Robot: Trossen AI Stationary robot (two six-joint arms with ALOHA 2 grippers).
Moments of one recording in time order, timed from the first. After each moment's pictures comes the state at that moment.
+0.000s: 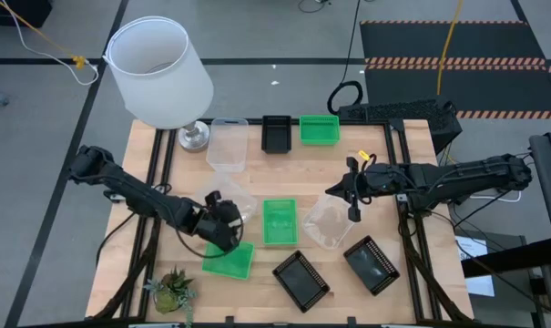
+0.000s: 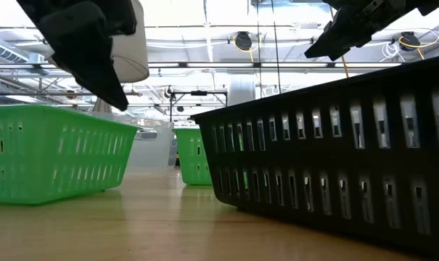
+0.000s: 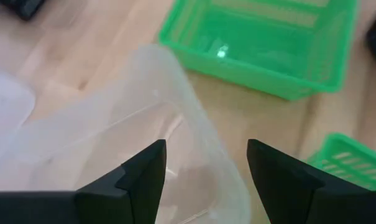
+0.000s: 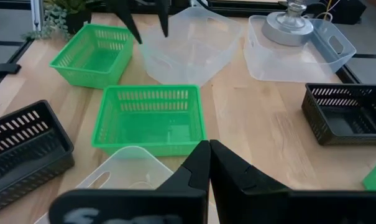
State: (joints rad) left arm -0.42 1.42 0.86 -0.53 -0.48 -0.68; right arm 0.06 0.89 0.63 -0.26 0.11 0.02
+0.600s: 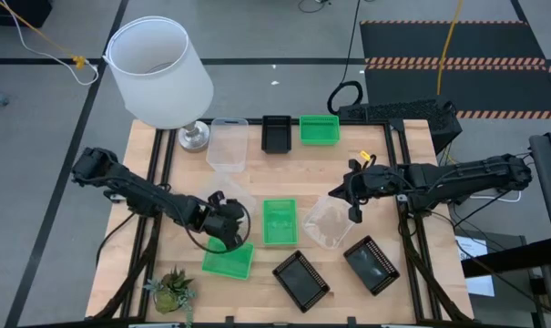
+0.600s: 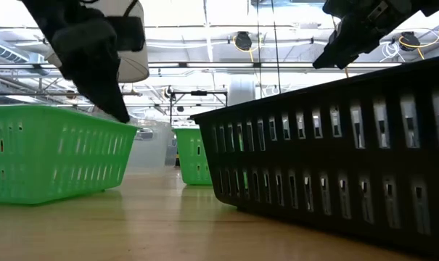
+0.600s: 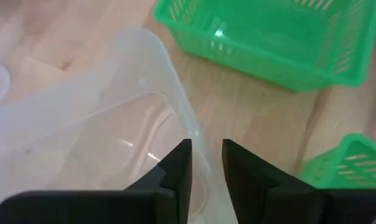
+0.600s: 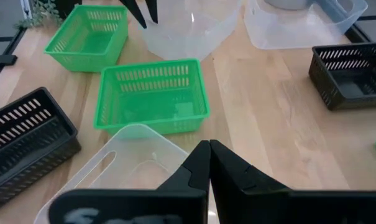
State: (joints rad) left arm -0.37 1.48 0.86 -0.50 -0.39 -0.69; right arm 0.06 0.89 0.63 -0.36 0.10 0.12
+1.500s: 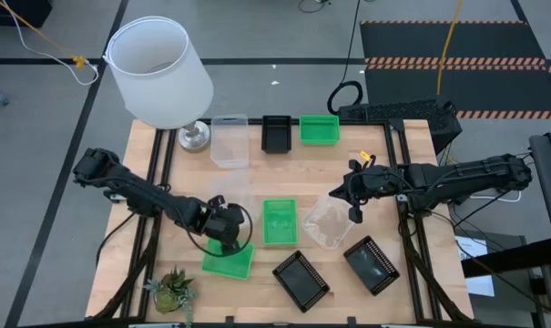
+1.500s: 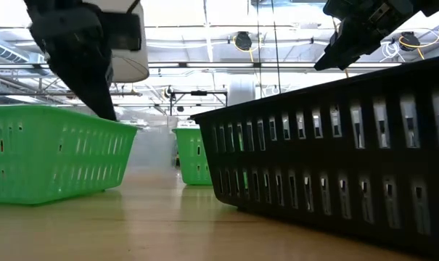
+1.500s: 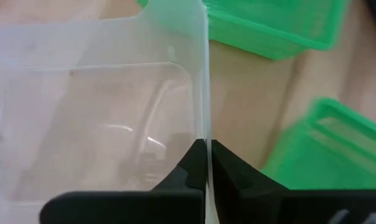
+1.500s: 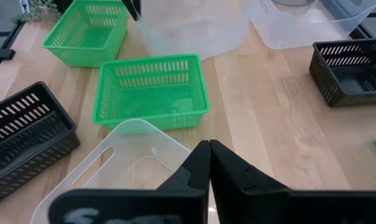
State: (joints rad) left arm -0.39 1.49 0.92 -0.60 -0.28 -0.68; right arm 0.06 0.89 0.63 -0.37 0.10 0.11
